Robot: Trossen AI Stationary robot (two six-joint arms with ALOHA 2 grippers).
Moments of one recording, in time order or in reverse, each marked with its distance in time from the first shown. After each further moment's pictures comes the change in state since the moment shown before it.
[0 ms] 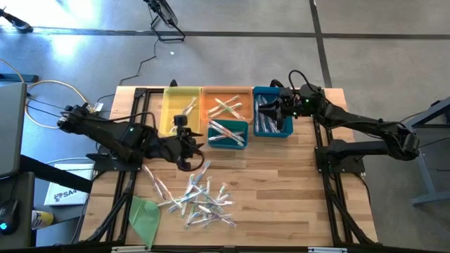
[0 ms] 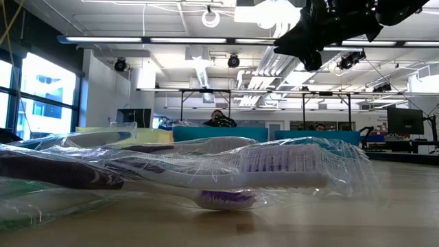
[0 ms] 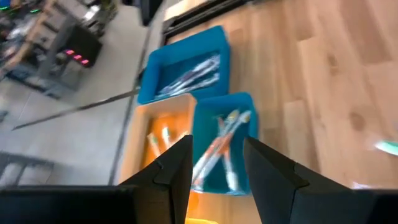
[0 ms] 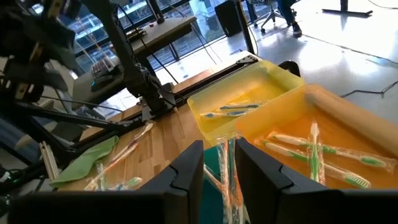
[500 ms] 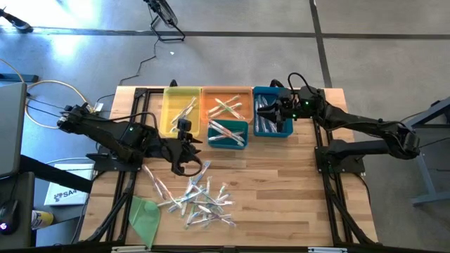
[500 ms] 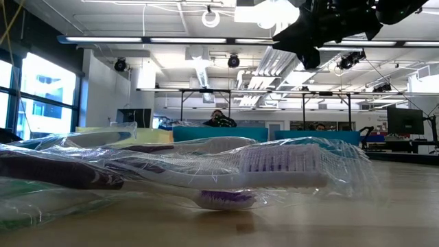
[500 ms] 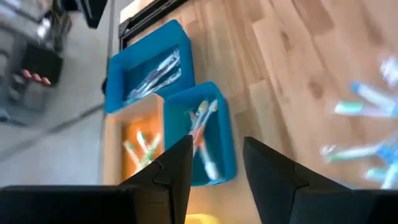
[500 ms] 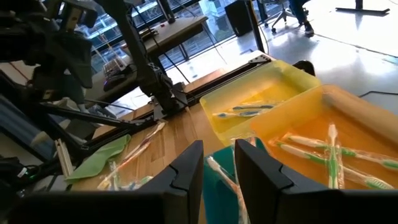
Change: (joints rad) left arm 0.003 -0.002 0.000 -0.067 0.150 0.135; right arm 0.043 0.000 0.000 0.016 0.000 0.018
